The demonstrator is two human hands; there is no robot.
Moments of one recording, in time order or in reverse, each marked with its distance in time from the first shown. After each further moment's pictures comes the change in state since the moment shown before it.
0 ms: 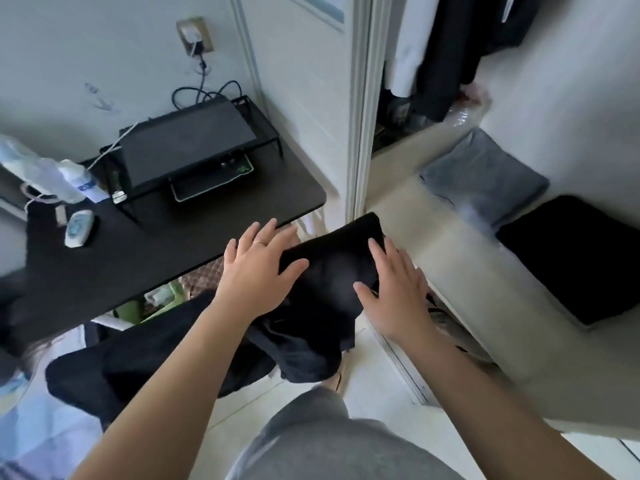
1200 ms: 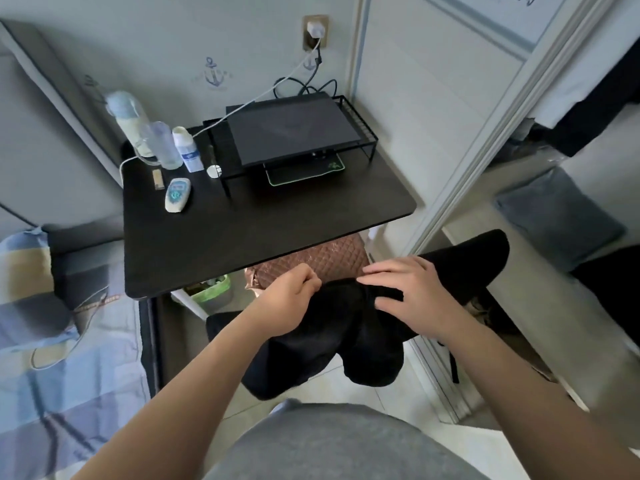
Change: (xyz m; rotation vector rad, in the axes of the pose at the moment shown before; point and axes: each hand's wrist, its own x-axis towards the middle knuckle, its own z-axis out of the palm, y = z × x) left_hand -0.083 -0.200 -0.039 -0.607 -0.140 -0.097; right_hand -0.008 -0.185 0.062 -0.060 -0.203 -0.535
